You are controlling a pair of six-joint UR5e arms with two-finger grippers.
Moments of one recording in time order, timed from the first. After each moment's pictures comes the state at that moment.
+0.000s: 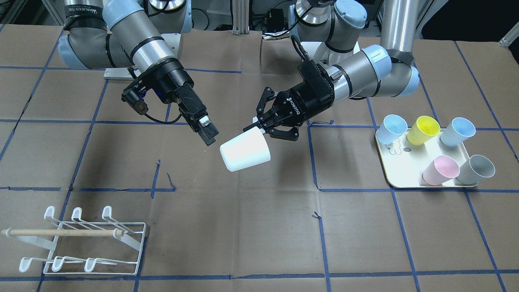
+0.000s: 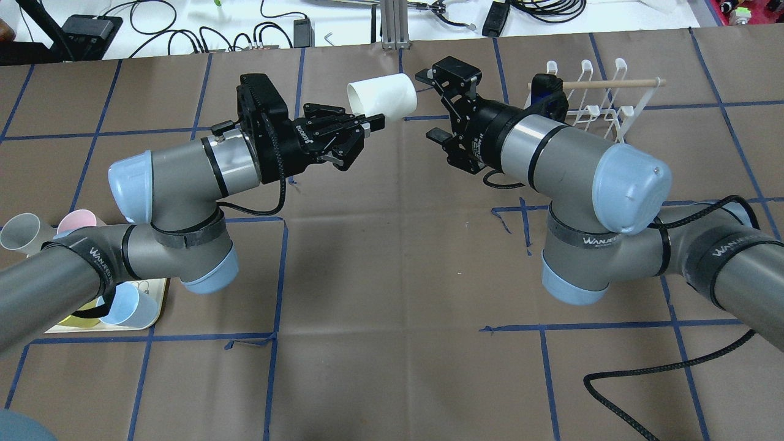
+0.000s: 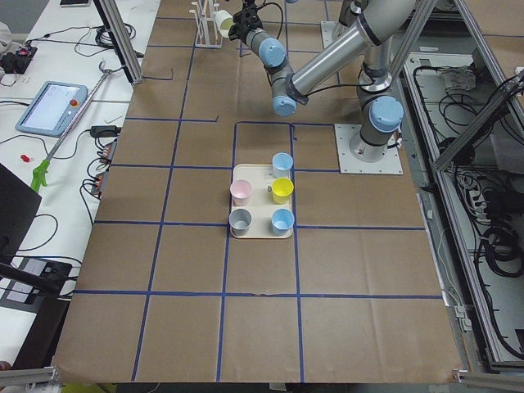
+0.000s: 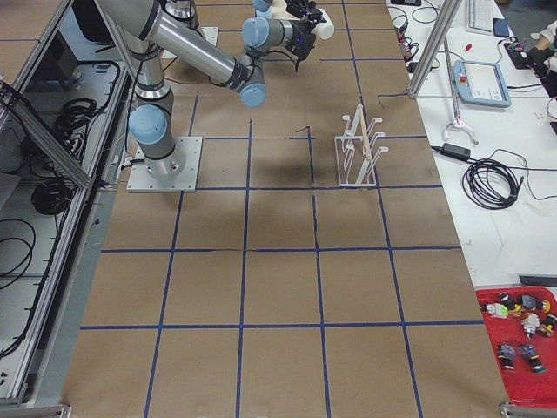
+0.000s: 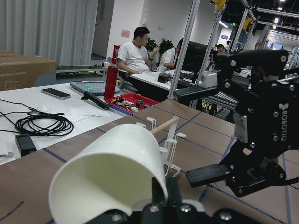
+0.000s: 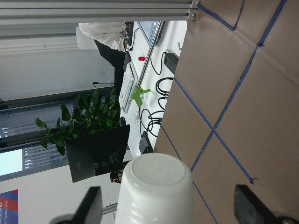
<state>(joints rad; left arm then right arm) -1.53 -1.84 -2.15 0.34 0.47 0.24 1.67 -1.42 2.15 -3.41 -1.02 1.44</state>
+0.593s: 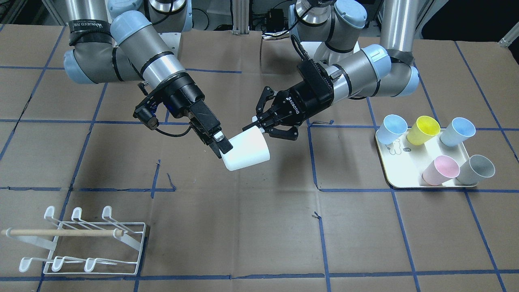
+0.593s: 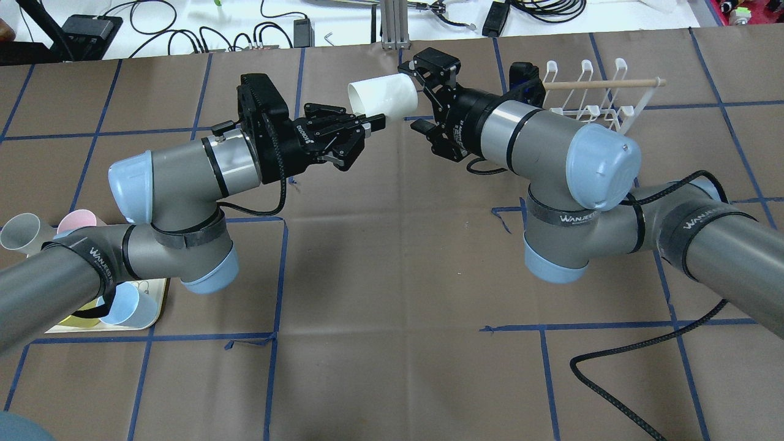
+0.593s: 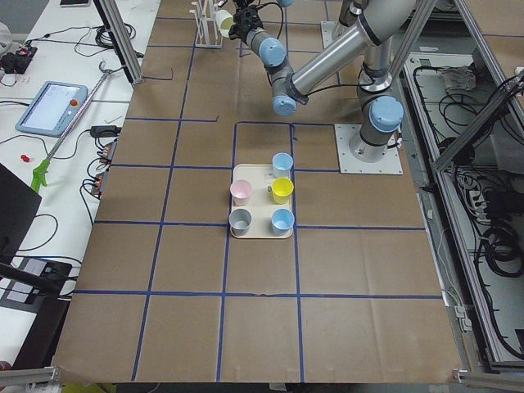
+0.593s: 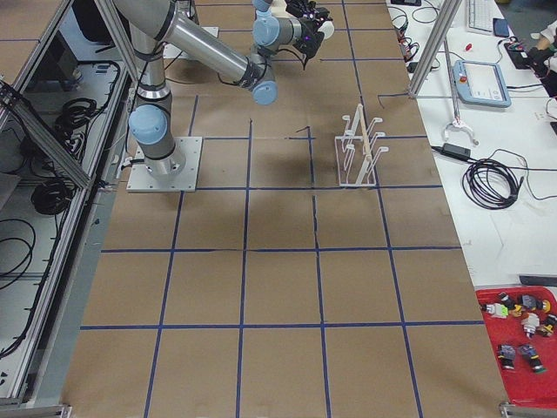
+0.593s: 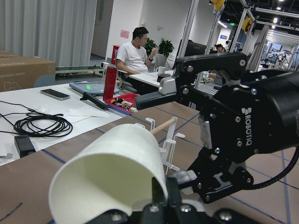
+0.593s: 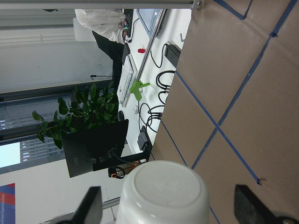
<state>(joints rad) -1.53 -1.84 -2.15 0.34 0.47 0.24 1.70 -1.34 2.07 -3.41 -1.02 1.44</state>
